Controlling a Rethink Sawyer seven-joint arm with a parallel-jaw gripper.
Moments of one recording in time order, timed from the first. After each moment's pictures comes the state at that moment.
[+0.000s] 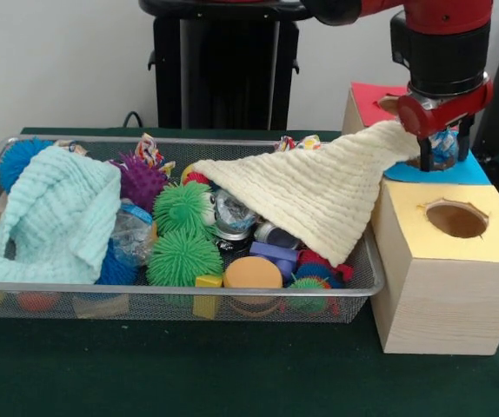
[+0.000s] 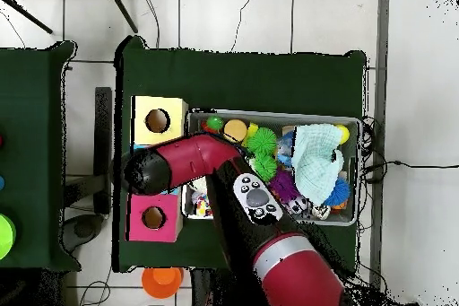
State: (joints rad) arm -0.30 -0.65 0.50 1.73 -0.33 0.57 1.57
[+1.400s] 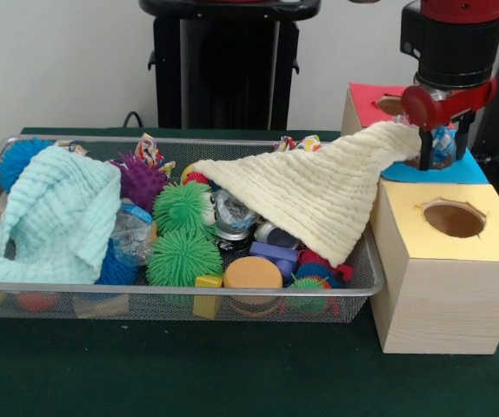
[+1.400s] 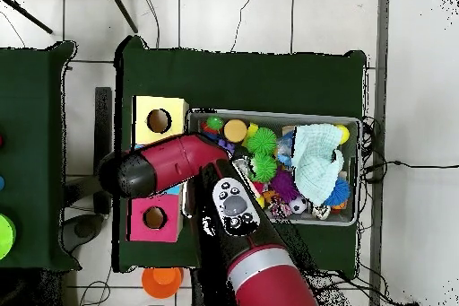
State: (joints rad) arm -0.20 -0.68 0.41 1.70 -0.34 0.59 1.57
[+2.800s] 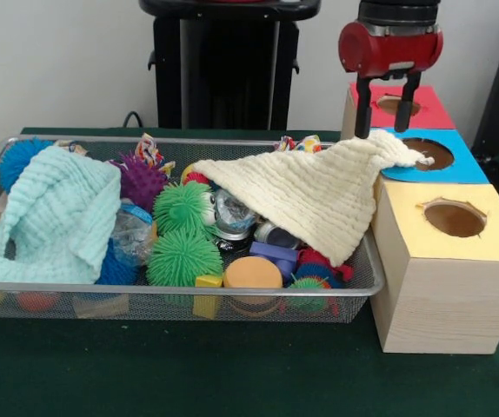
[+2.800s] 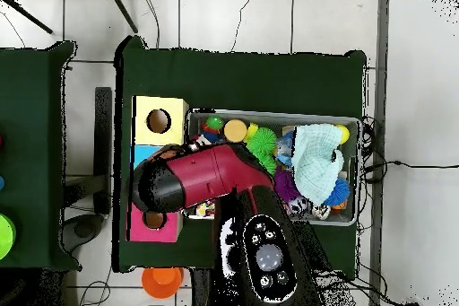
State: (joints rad) arm -0.23 -0.86 0.28 1.76 -0.38 0.52 1.57
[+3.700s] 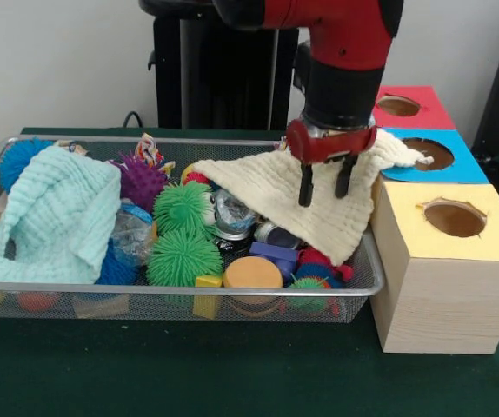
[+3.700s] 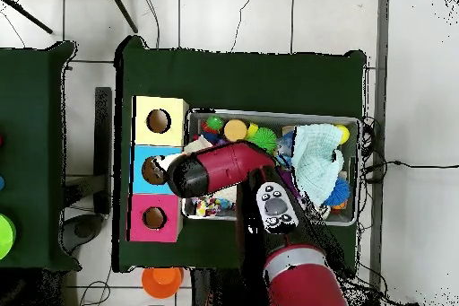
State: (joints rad) arm -0.25 -0.56 0.23 1.65 -0.46 0.53 1.57
